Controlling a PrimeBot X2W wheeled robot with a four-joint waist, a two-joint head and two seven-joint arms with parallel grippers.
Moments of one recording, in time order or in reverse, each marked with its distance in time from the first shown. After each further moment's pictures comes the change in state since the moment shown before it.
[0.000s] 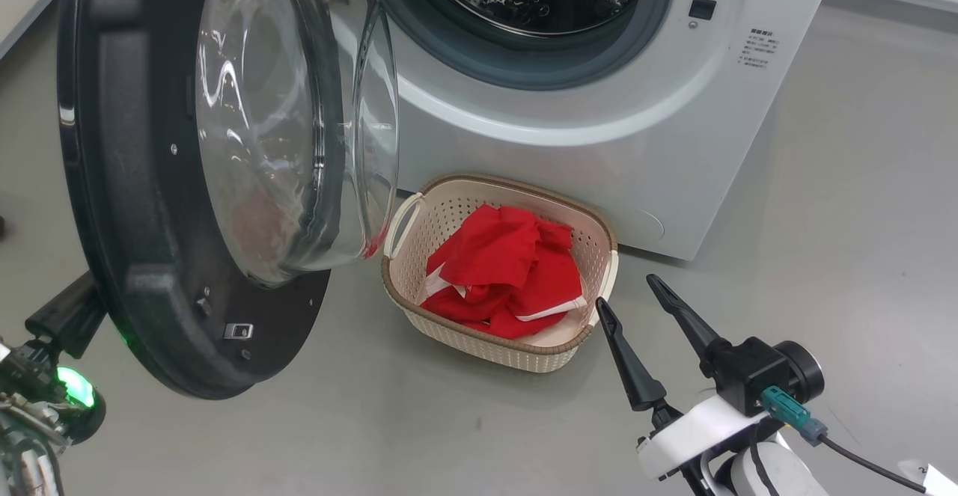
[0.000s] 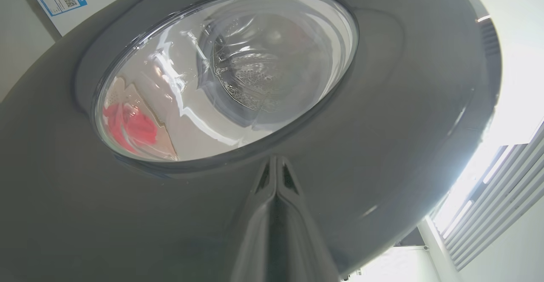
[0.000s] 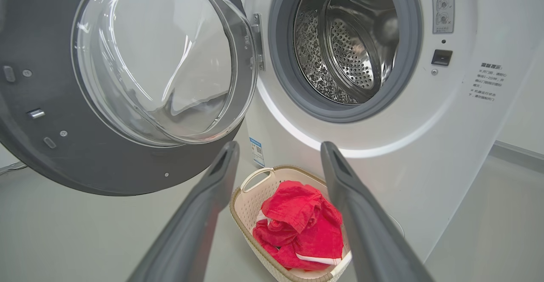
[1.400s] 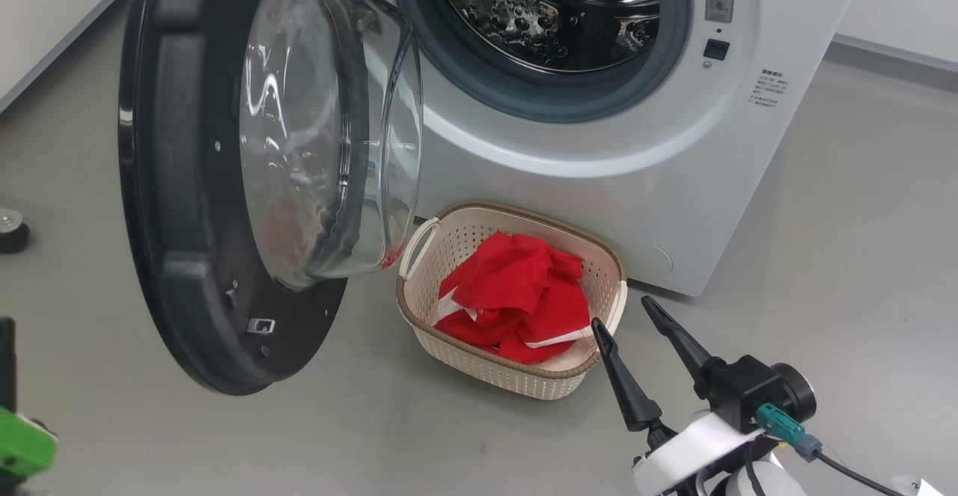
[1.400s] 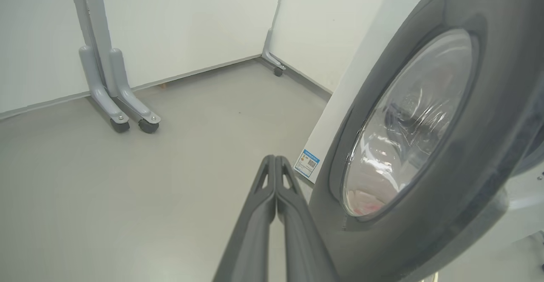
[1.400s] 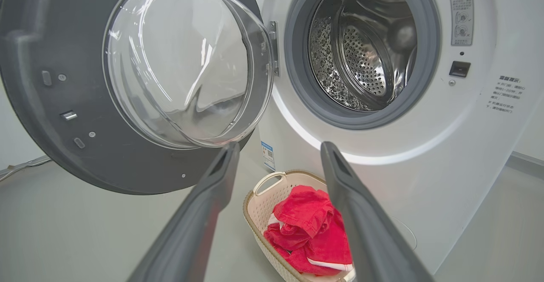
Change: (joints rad) left arm 0.385 0.166 -0.242 -0.378 0.783 -0.001 -0.746; right arm 0.036 0.012 0.007 0.012 0.021 0.000 -0.003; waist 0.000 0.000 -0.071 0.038
